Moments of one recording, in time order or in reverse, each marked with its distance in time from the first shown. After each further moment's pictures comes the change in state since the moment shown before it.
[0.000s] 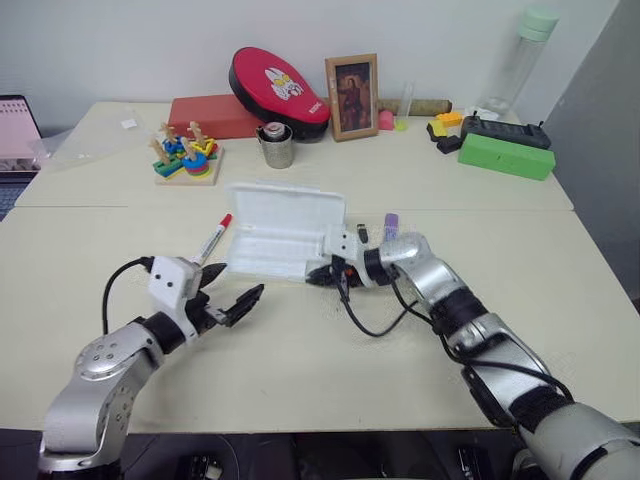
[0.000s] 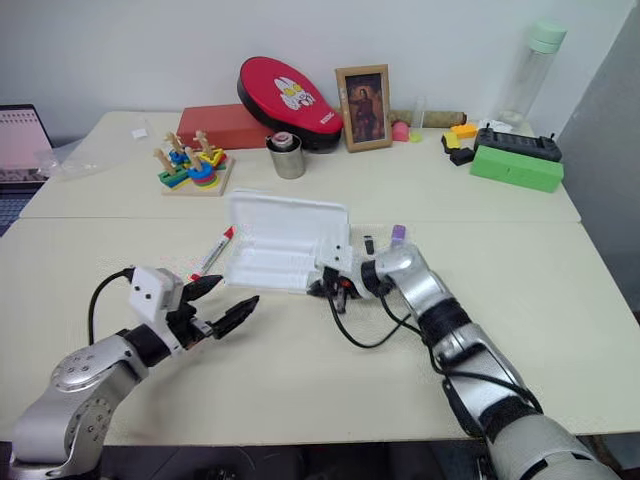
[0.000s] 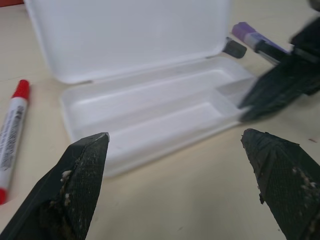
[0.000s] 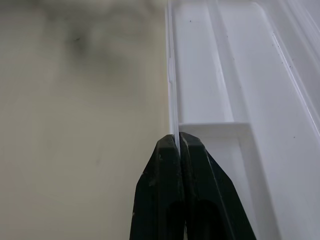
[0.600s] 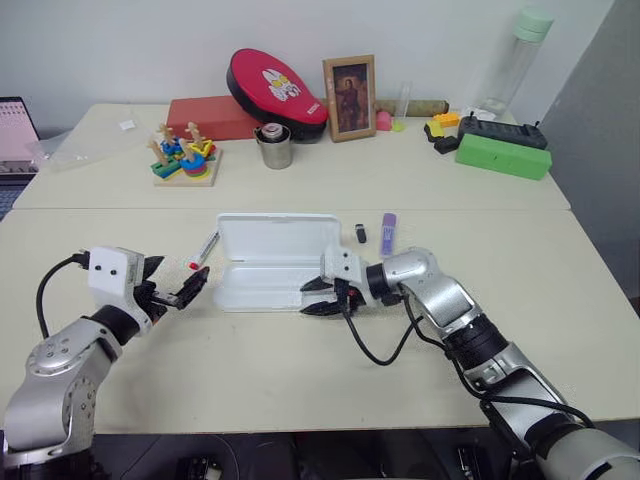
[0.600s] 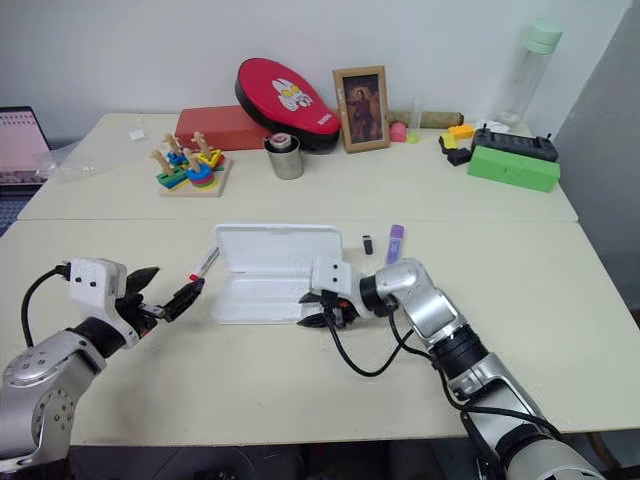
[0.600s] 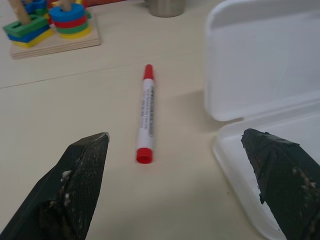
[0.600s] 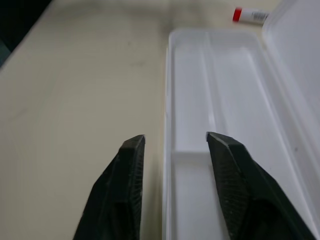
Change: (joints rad) left arm -0.084 0.044 0.119 0.198 0.052 -0.001 0.098; right arm 0.101 -0.037 -0.007 -0.378 0.114 0.218 -0.007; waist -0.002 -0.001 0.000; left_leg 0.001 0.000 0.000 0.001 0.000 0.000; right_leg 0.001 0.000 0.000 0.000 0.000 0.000
